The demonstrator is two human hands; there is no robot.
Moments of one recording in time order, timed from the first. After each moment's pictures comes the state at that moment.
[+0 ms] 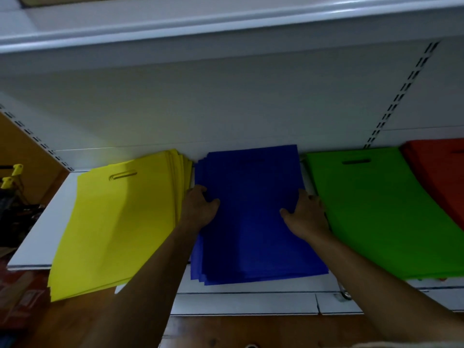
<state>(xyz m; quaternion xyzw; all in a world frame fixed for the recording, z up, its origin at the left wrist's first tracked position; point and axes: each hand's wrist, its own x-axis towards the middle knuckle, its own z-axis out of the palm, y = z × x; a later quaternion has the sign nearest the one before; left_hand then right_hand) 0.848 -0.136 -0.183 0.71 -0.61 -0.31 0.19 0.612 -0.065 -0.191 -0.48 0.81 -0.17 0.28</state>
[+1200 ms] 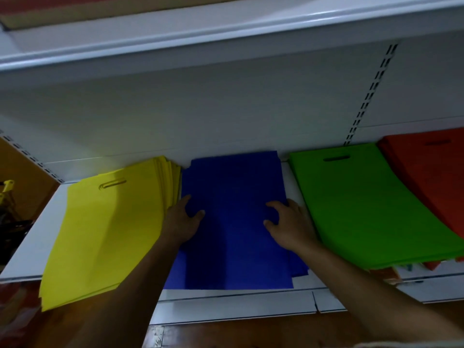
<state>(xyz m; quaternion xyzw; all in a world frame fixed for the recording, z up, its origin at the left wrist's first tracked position) 0.864 -0.107 -0.180 0.67 -0.66 -0.31 0.17 0.614 -0.035 -0.195 -0.56 0.76 -0.17 0.29</state>
